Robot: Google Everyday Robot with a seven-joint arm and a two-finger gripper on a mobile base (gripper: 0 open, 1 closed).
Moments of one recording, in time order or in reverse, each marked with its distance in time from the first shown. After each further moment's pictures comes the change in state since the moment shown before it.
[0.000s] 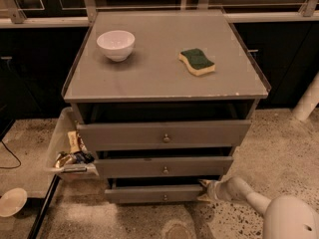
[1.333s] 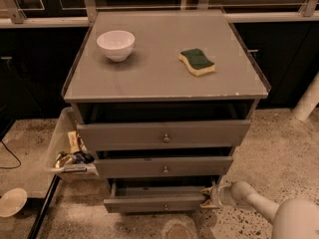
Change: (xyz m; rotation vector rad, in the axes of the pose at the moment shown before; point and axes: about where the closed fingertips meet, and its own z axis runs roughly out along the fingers) arm 0.003 0.028 -0.023 -0.045 -0.001 -0.002
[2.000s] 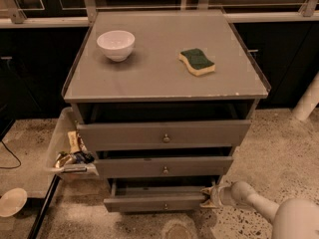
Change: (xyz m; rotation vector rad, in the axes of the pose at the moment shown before) arm 0.000 0.000 0.000 0.000 0.000 0.000
